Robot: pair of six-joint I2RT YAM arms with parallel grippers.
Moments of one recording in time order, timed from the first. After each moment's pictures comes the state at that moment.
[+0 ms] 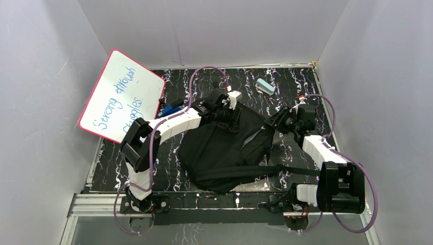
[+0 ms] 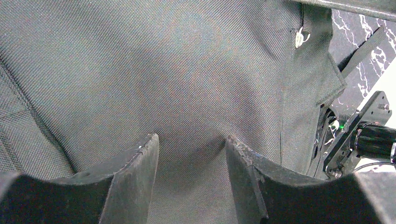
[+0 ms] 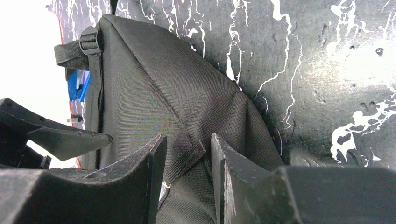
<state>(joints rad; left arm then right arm) -0.77 1.87 1.39 -0.31 0.28 -0.27 0.01 1.24 0.59 0.04 -0.44 0.65</state>
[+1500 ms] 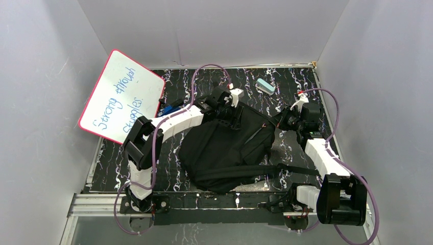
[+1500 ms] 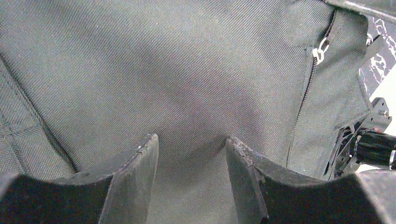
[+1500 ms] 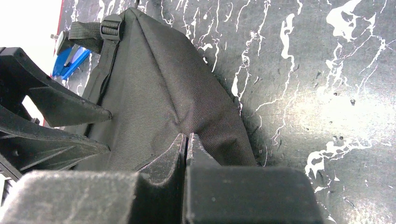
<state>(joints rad) -0.77 1.91 1.46 -0.35 0.28 -0.26 -0.01 1.14 0.60 0.02 -0.49 0.41</state>
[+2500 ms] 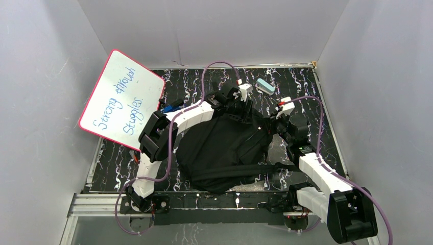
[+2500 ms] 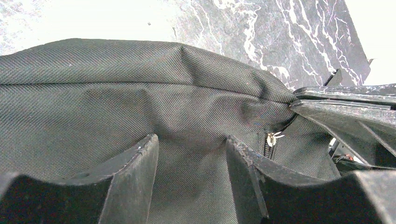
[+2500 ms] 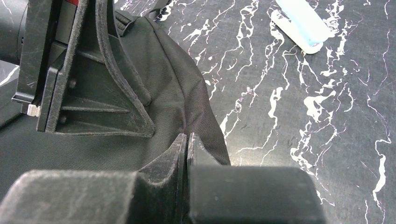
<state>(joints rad) -0.78 2.11 1.67 -0.28 0.36 -0.34 0.24 0.99 0.41 0.34 -0.23 0.07</state>
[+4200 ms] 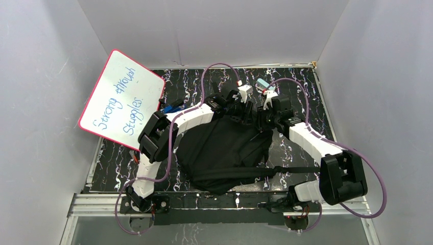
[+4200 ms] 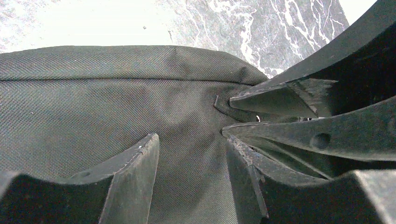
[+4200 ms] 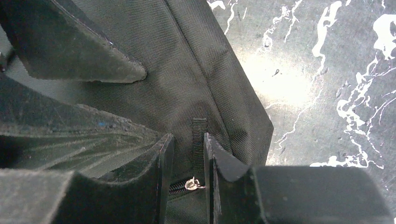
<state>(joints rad) -0.79 2.10 1.61 -0.20 0.36 -0.34 0.31 1.34 0.81 -0.23 -0.20 0.14</state>
